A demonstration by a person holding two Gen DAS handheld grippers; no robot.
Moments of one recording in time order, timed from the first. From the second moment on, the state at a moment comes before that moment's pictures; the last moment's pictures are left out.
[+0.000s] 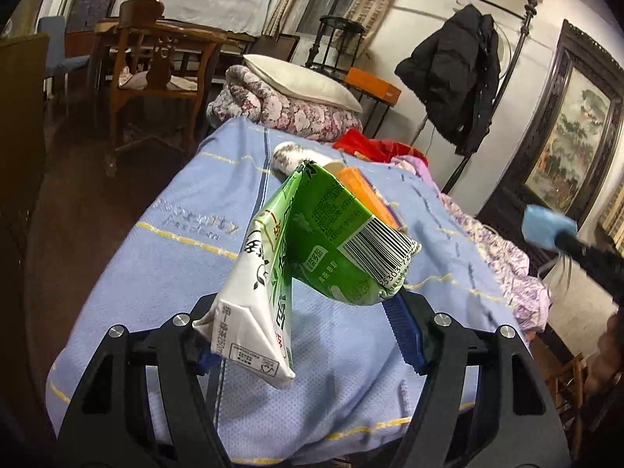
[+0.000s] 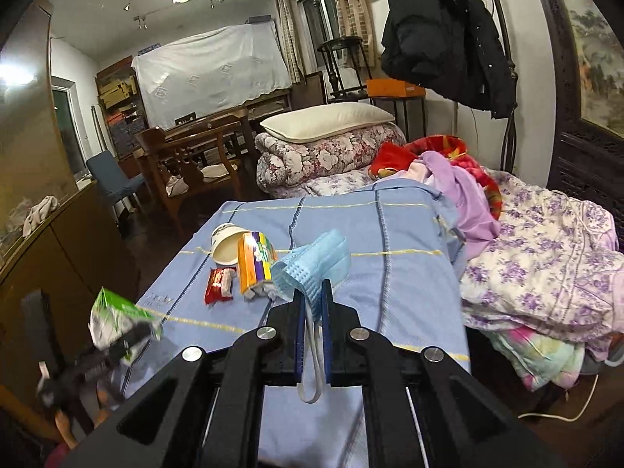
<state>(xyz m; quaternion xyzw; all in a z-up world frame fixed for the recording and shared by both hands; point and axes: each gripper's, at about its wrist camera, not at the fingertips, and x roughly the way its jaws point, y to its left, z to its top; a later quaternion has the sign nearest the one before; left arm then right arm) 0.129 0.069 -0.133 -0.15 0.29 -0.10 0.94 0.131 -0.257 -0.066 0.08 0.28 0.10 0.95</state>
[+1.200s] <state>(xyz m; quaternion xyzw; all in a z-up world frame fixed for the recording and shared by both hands) 0.048 -0.282 -0.086 0.05 0.36 -0.38 0.85 -0.034 -0.525 -0.254 0.27 0.41 -0.03 0.87</state>
